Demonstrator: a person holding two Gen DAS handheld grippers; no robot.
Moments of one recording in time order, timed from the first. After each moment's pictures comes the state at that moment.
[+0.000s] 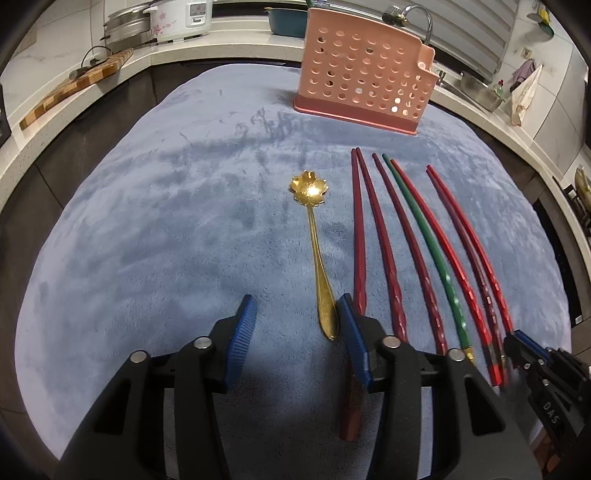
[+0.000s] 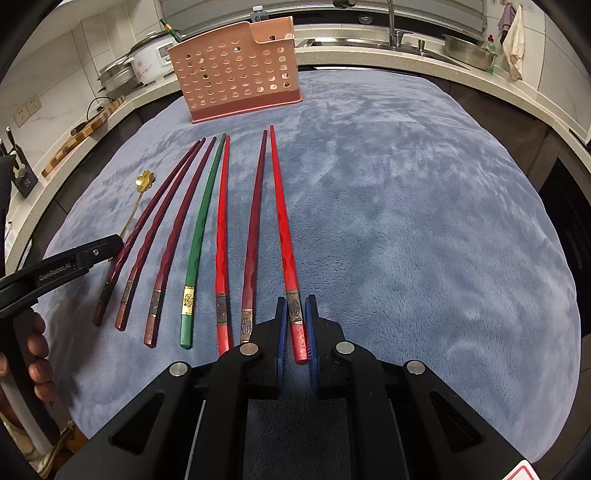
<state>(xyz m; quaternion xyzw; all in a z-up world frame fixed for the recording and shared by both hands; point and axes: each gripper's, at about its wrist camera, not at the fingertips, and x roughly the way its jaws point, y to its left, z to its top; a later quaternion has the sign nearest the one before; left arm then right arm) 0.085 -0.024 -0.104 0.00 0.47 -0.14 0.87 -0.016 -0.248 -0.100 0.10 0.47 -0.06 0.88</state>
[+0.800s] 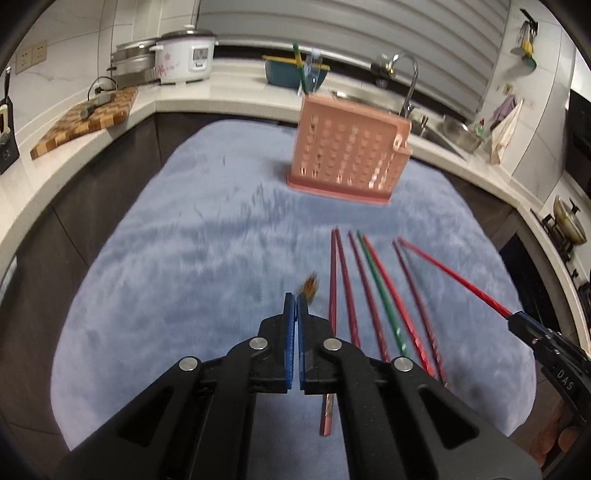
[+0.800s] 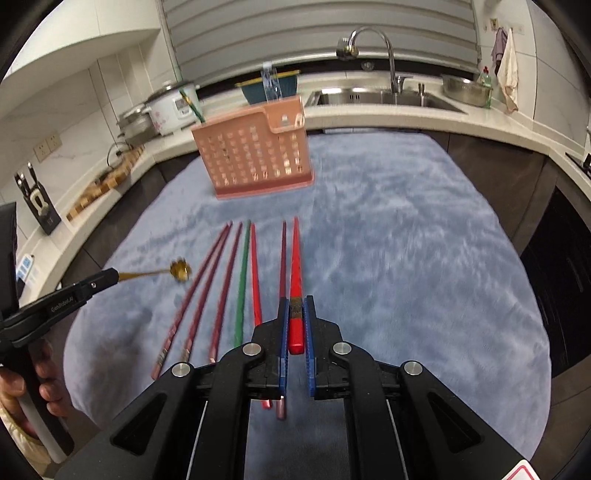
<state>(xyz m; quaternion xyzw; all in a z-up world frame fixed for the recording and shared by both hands) 0.080 -0.003 -0.023 -0.03 0.40 -0.17 0.90 -0.015 -0.259 -0.008 0.12 0.38 -0.05 0.92</state>
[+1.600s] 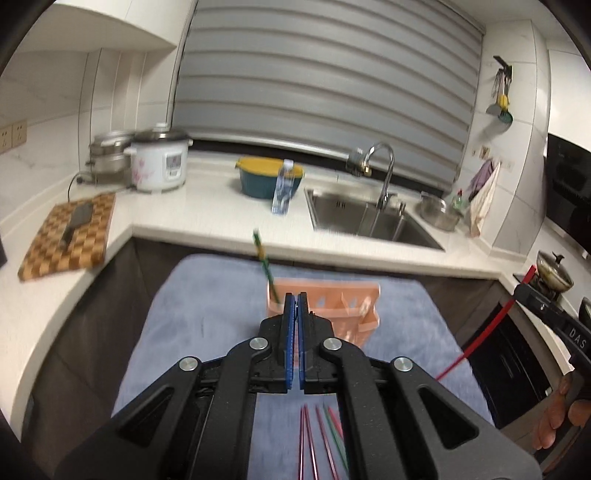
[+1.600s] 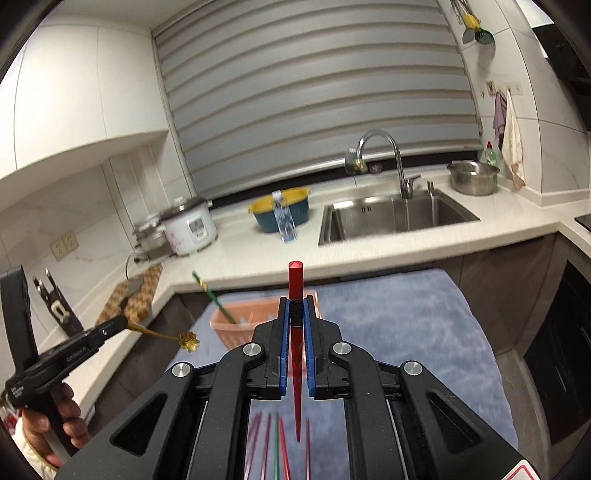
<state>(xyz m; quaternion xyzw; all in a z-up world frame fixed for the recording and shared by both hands) 0.185 -0.037 0.137 -0.04 0.27 -0.20 0.94 0.093 -0.314 0.153 0.16 0.19 -0.04 0.97</state>
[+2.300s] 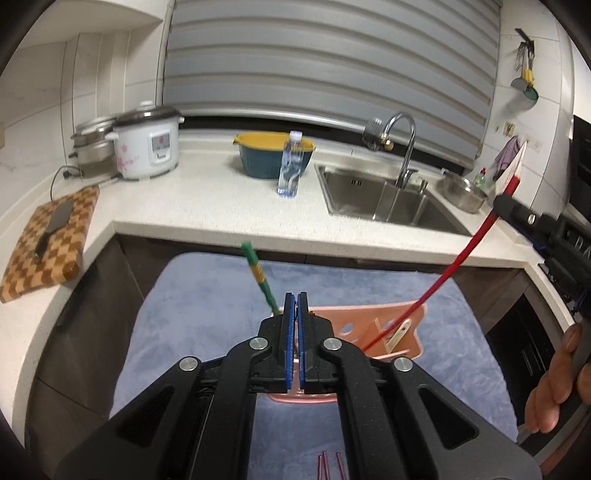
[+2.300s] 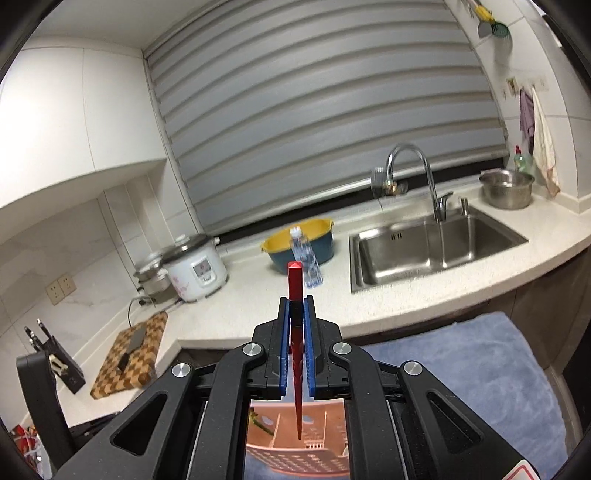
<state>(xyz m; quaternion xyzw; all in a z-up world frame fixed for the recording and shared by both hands) 0.290 -0.075 0.088 -0.01 0.32 -0.18 0.93 0.242 -0.303 0.135 0.18 0.18 -0.02 0.97</state>
